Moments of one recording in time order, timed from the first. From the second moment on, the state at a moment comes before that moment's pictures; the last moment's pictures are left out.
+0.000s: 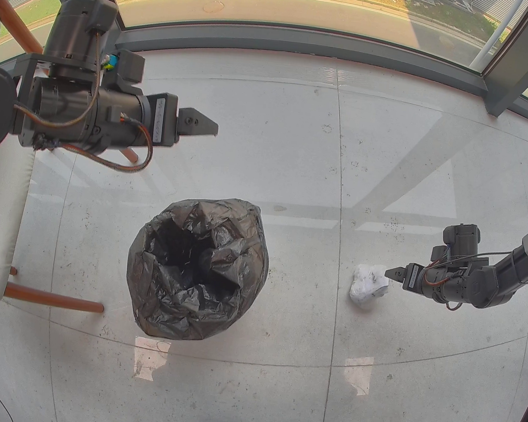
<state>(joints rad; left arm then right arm) -0.43 1.66 -1.52 0.21 0.00 -0.19 0.12 2.16 -1.06 -0.38 0.06 0.30</state>
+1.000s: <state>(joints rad) -0.46 1.65 -1.49 0.21 0.01 -0.21 0.16 2.50 -1.02 -0.75 0.05 0.29</state>
